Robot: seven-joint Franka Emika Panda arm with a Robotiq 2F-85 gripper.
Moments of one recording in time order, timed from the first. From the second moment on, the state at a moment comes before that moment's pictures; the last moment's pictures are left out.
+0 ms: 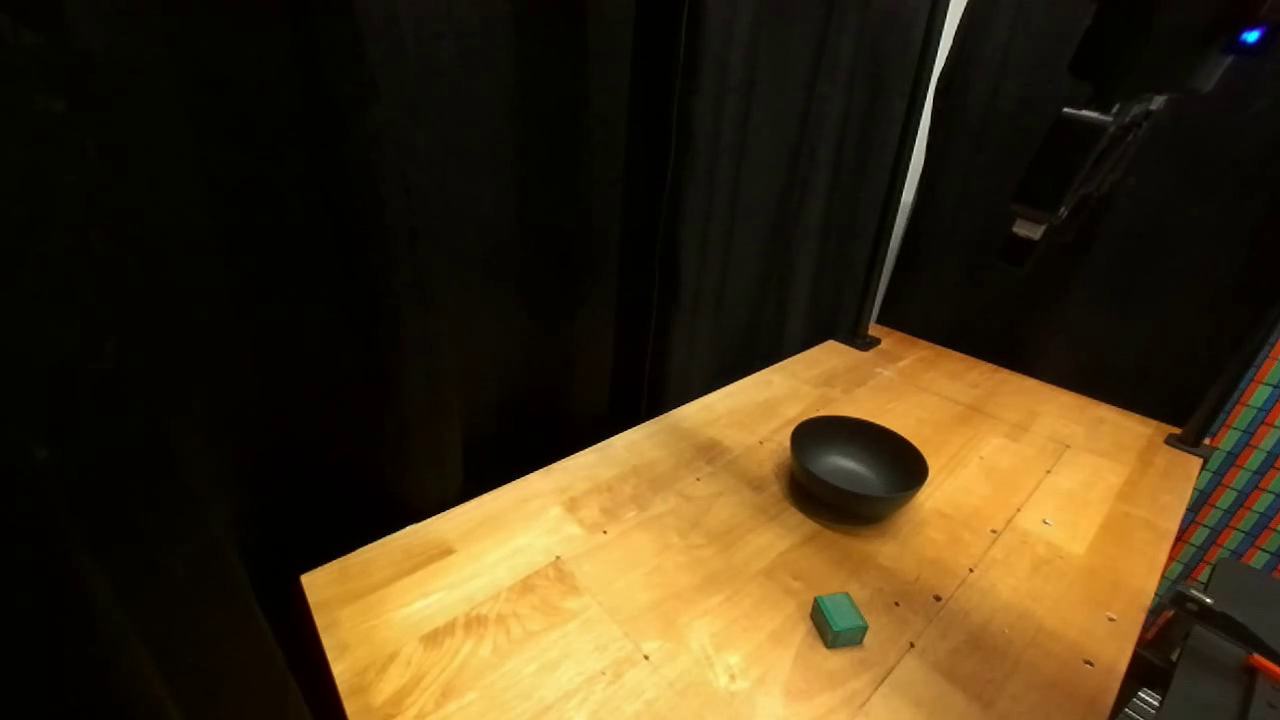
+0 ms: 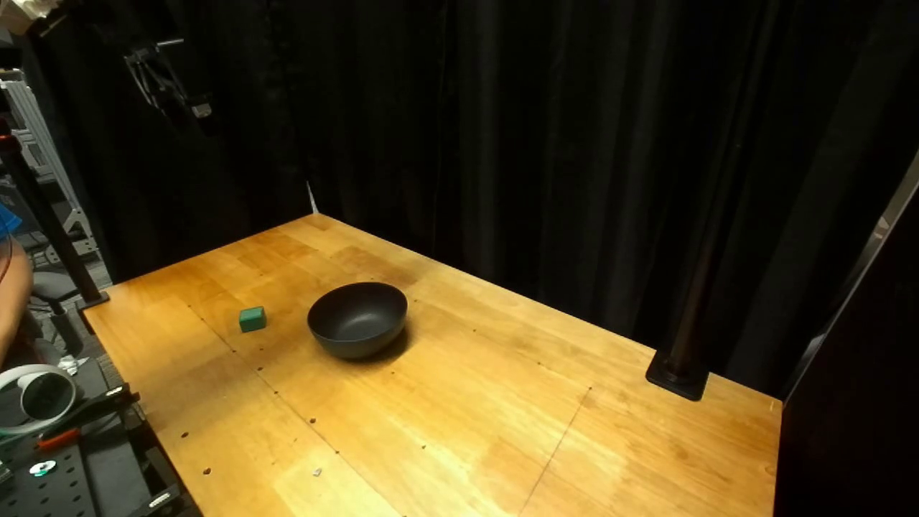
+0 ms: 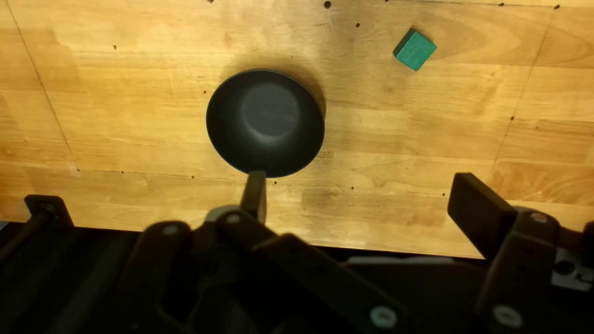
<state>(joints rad) 0.06 -0.55 0.22 -2.47 -0.04 2.09 0.17</state>
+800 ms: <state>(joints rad) 0.13 -0.09 0.22 -2.40 0.06 2.32 0.17</state>
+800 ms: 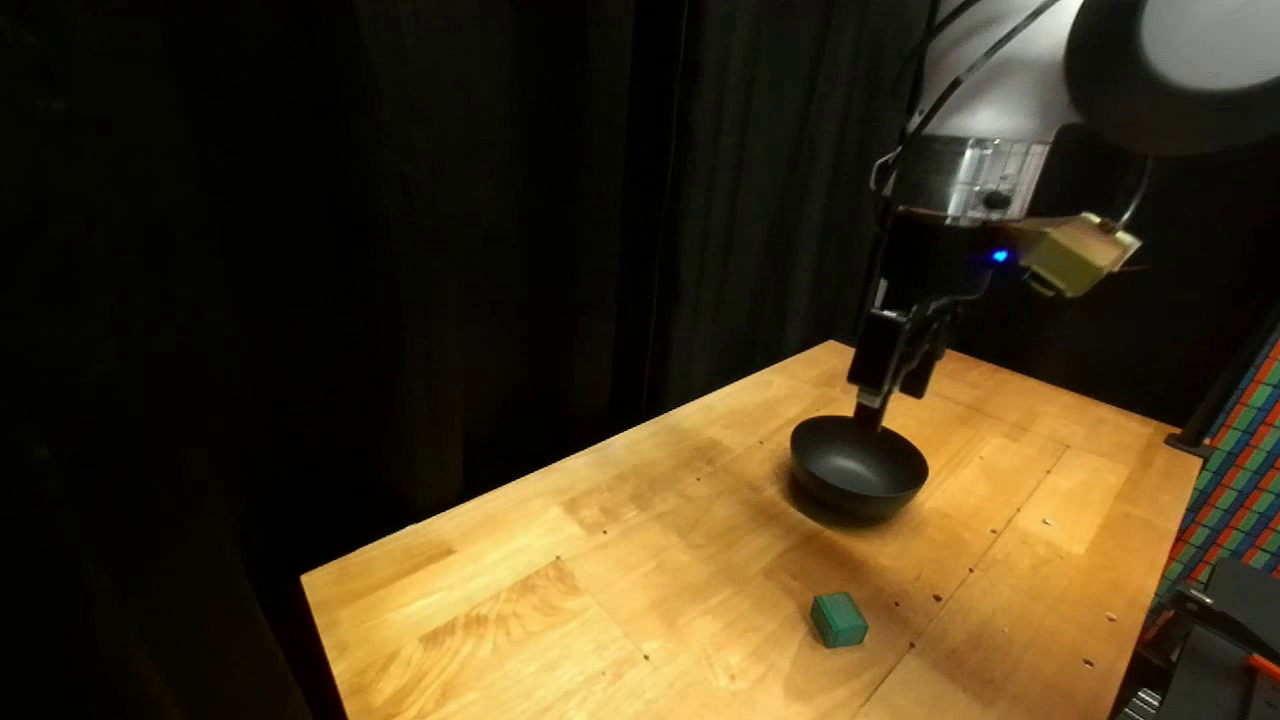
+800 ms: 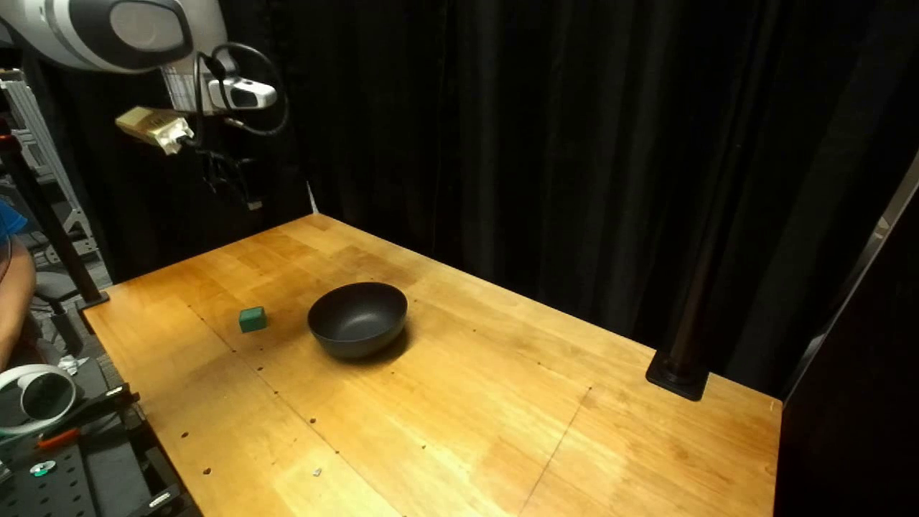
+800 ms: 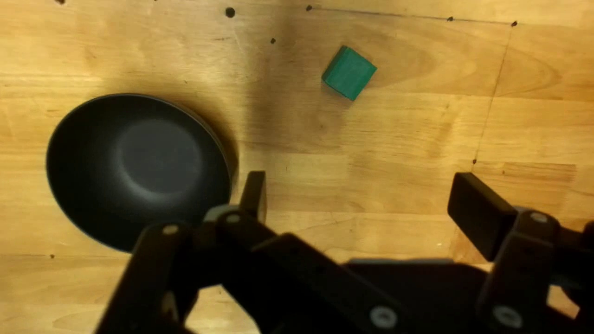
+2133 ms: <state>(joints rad) 0.17 0.45 0.19 -2.41 0.16 2.78 0.14</state>
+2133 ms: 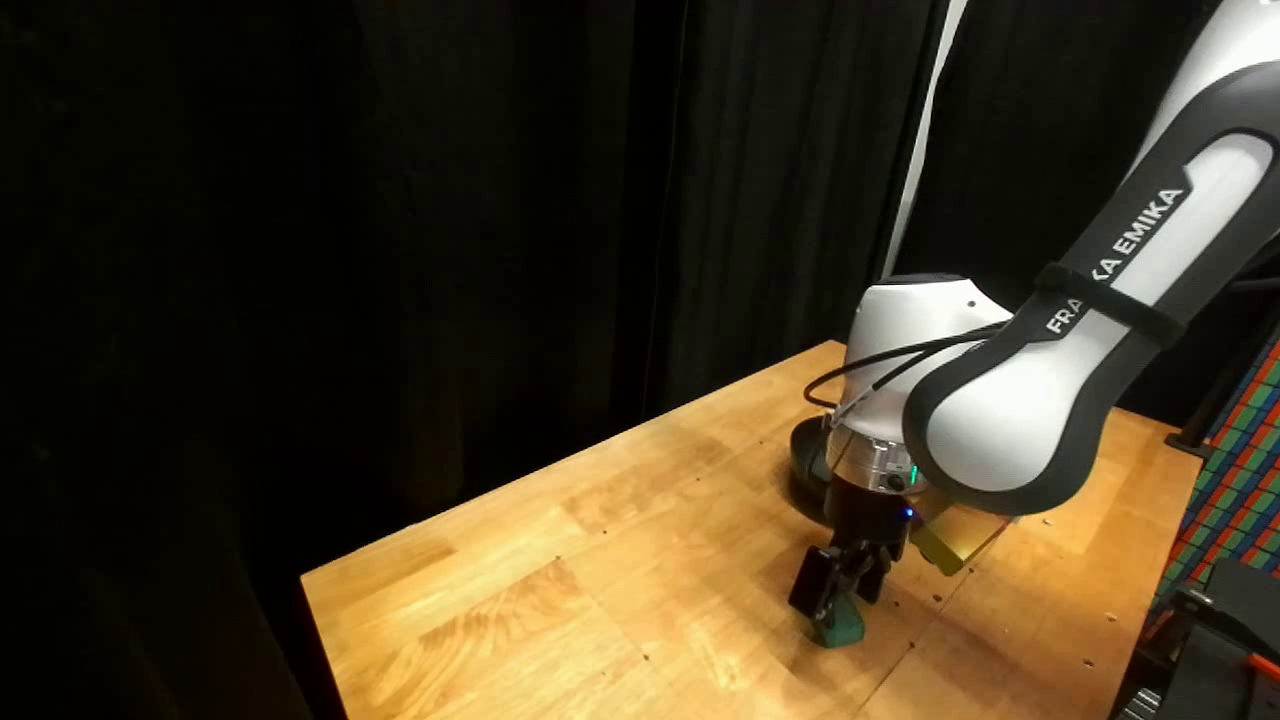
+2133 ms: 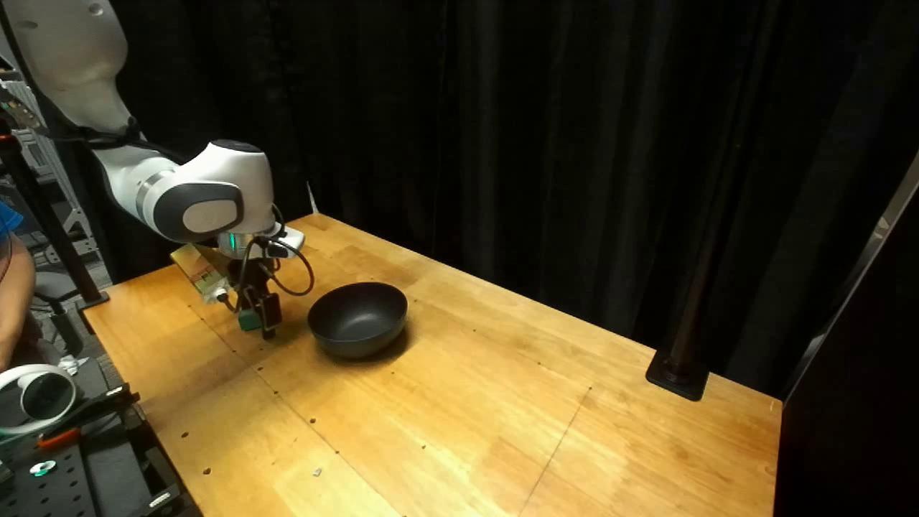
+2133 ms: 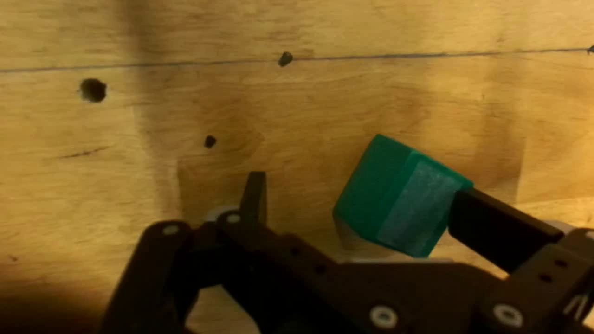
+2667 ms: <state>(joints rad) 0.18 0.45 0.22 -2.42 0.17 2.80 0.15</state>
